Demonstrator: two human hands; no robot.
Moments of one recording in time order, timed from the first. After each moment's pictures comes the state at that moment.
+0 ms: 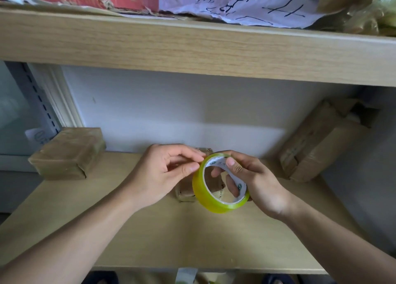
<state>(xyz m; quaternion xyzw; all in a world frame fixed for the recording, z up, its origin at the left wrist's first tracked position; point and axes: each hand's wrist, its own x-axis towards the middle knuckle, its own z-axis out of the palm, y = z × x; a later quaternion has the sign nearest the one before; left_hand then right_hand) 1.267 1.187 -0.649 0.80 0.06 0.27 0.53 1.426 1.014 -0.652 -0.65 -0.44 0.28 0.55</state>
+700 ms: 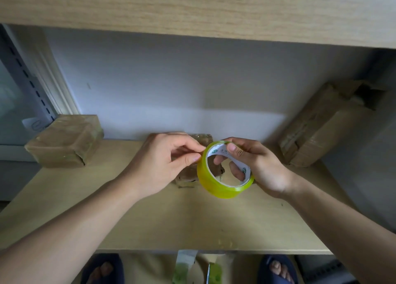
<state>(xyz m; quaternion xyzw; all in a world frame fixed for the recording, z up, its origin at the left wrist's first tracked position) 1.268 1.186 -0.654 0.86 0.04 0.27 0.42 1.444 1.012 -0.659 -0.64 -0.45 0.32 0.52</state>
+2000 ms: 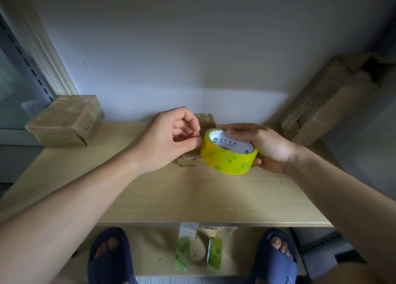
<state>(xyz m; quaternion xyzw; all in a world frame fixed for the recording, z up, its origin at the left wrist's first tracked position) 1.270 1.182 -0.660 0.82 0.08 0.21 0.52 1.448 1.011 -0.662 -0.64 -0.28 0.47 0.54</state>
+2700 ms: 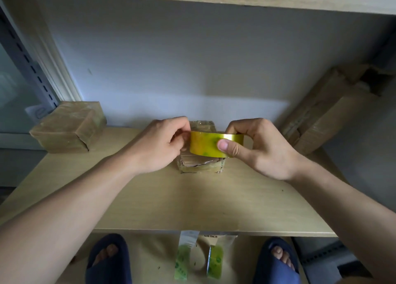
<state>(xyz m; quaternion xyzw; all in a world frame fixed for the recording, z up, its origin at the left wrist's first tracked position) 1.265 1.189 -0.642 0.93 0.15 0.17 0.30 1.425 1.005 -0.628 -0.70 -0.59 0.10 0.38</state>
